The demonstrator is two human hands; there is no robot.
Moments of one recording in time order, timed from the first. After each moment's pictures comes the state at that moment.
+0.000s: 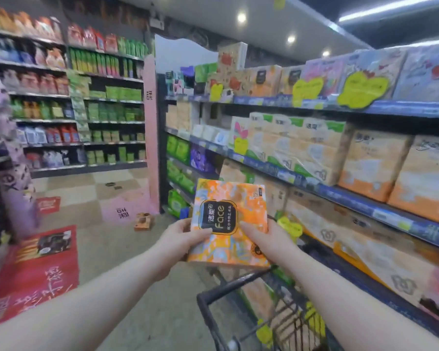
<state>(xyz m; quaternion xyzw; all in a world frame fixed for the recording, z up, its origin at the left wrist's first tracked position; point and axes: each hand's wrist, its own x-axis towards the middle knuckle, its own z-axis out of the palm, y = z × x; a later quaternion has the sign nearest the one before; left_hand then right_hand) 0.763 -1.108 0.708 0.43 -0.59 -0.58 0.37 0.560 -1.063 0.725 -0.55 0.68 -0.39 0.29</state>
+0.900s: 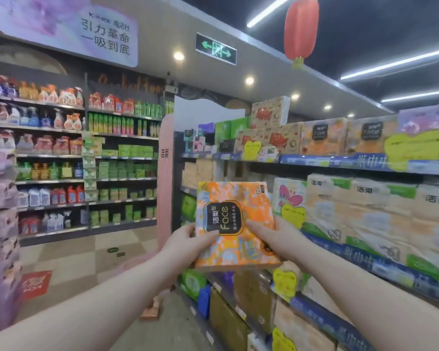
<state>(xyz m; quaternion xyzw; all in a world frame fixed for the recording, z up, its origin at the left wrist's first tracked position) 0.911 -1.461 0.805 0.42 -0.62 -0.48 0.46 0.706 -1.429 0.834 -0.60 0.66 -0.39 0.23</state>
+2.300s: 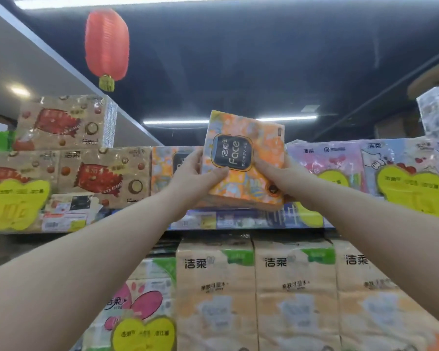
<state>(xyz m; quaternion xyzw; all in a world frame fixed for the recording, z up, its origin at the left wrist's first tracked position) 0.472 -1.822 1.015 -0.10 -0.77 -0.51 0.36 0.392 -1.642 1.027 -0.30 0.75 -0.58 -0.12</state>
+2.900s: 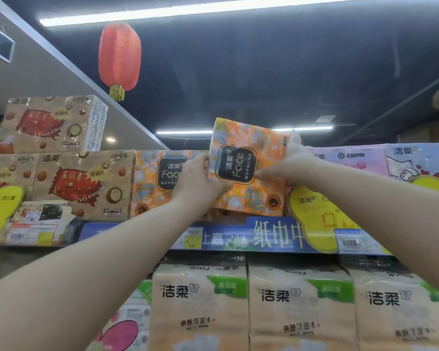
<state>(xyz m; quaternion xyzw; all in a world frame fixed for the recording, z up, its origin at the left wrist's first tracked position) 0.399 -1.804 1.030 0.01 -0.79 -0.30 0.53 0.325 -1.643 1.078 -0.28 0.81 -0.46 -0.24</state>
